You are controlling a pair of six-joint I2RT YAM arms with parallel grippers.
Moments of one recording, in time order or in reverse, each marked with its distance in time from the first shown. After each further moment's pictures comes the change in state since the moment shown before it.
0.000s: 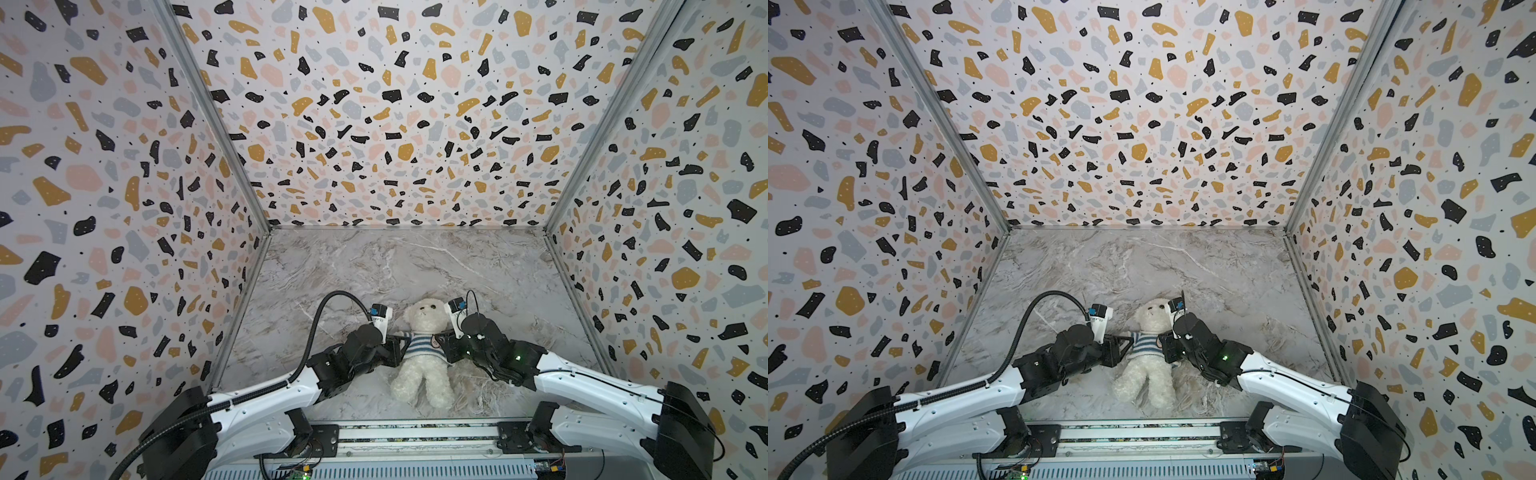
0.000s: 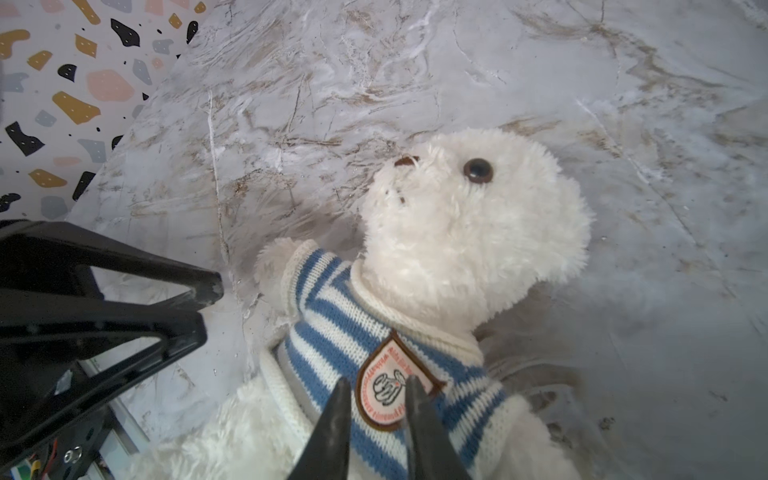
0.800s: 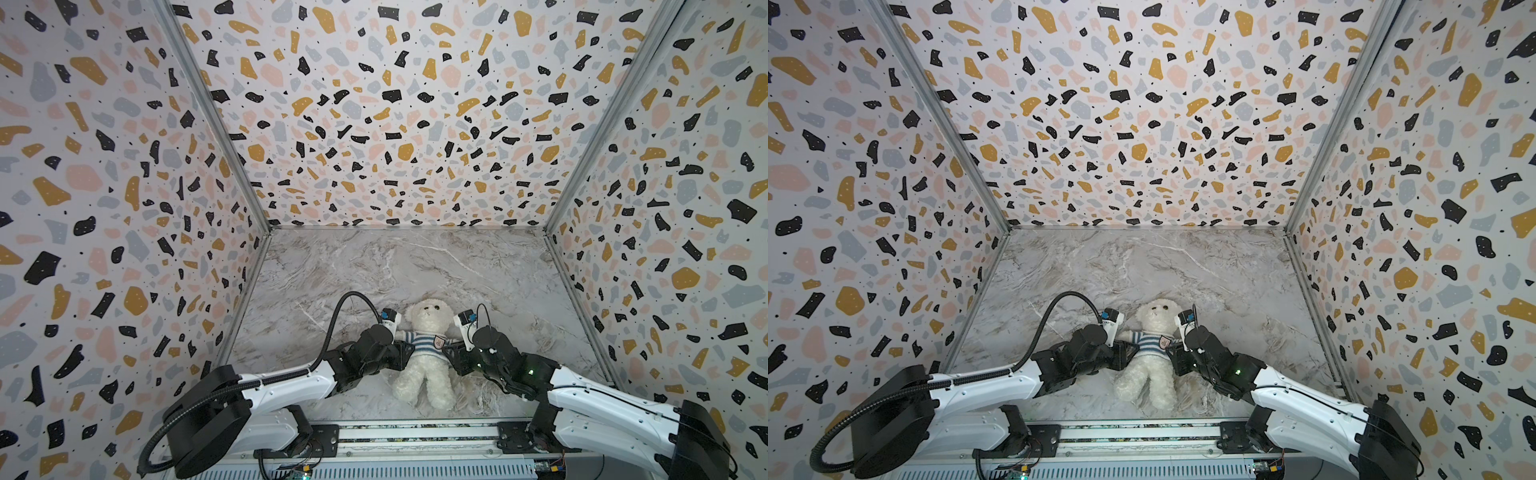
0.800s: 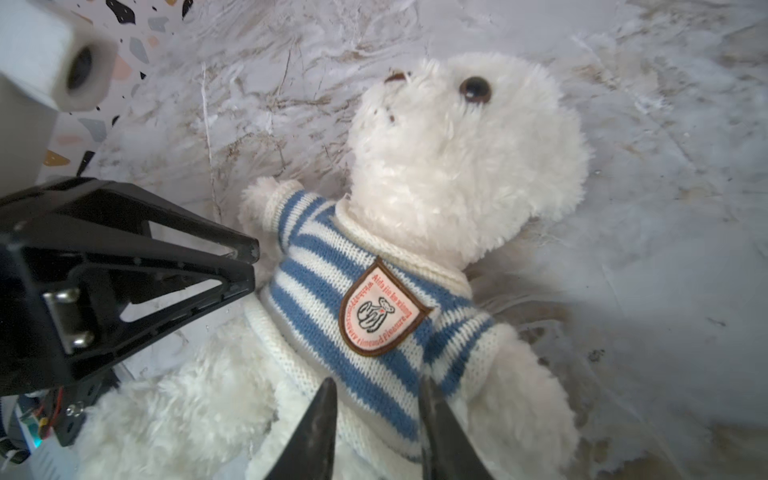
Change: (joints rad) left arm -0.007 0.106 -0.012 0.022 0.032 0.013; right arm -0.039 -0.201 -0.136 -0.057 -0.022 0.047
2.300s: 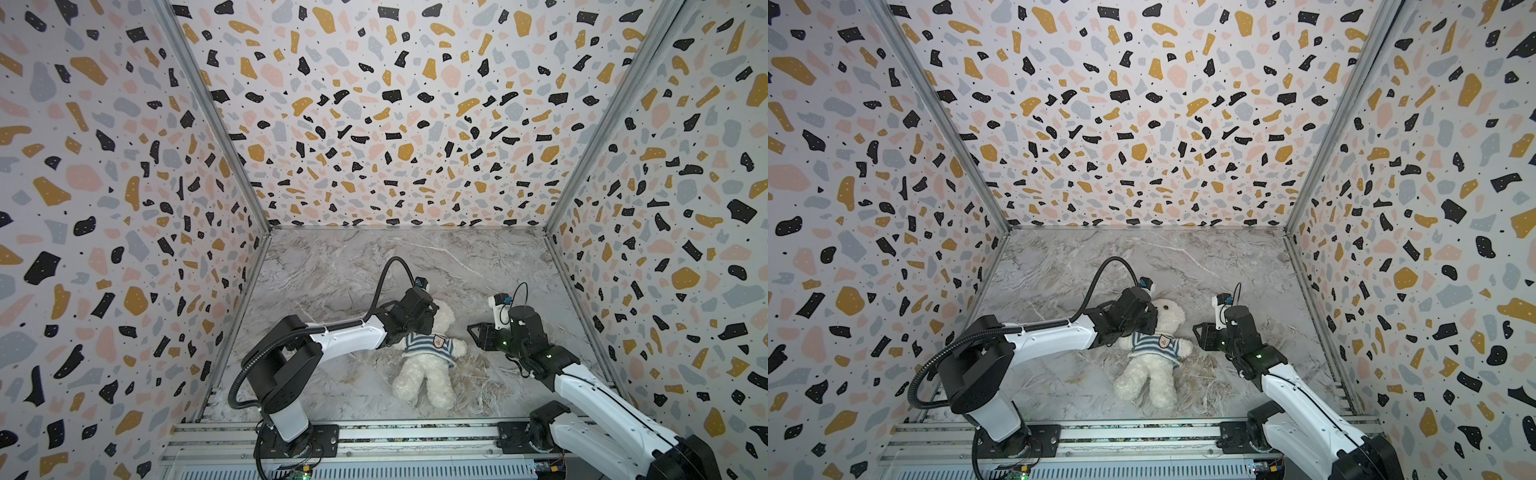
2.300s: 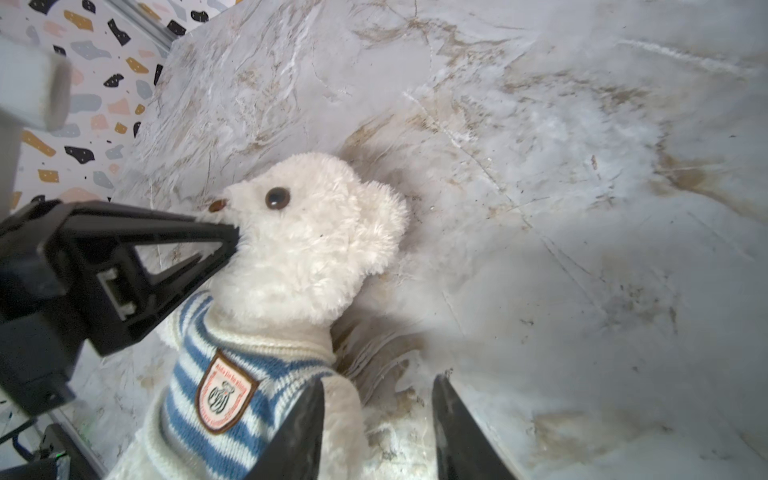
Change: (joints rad) left arm 0.040 0.481 0.526 -0.192 -0.133 0.198; right arm -0.509 0.019 -0.042 0.053 -0.324 -0.078
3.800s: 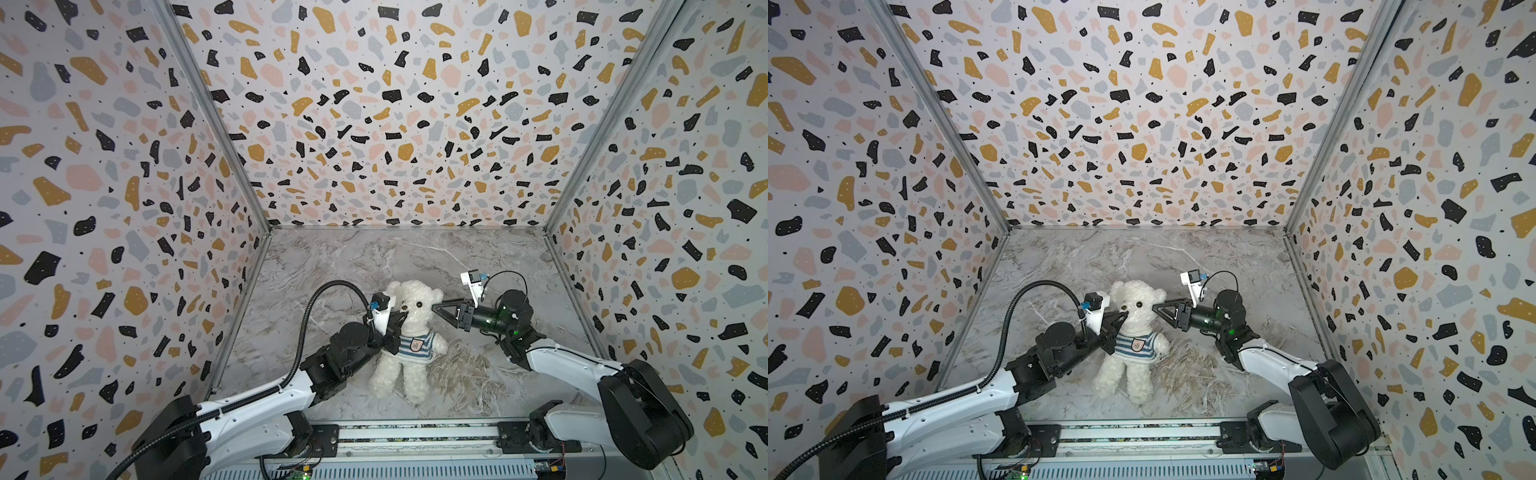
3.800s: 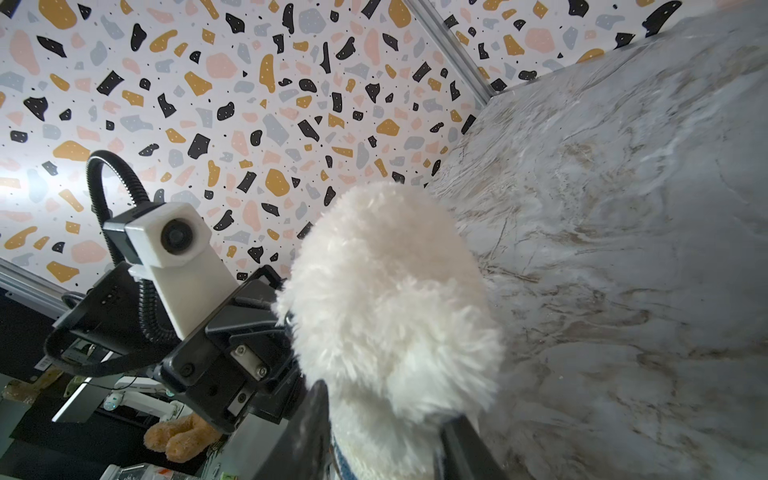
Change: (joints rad) left arm -0.026 -0.695 -0.563 0.493 -0.011 0.261; right arm 0.094 0.365 0.036 0.961 -0.563 0.296
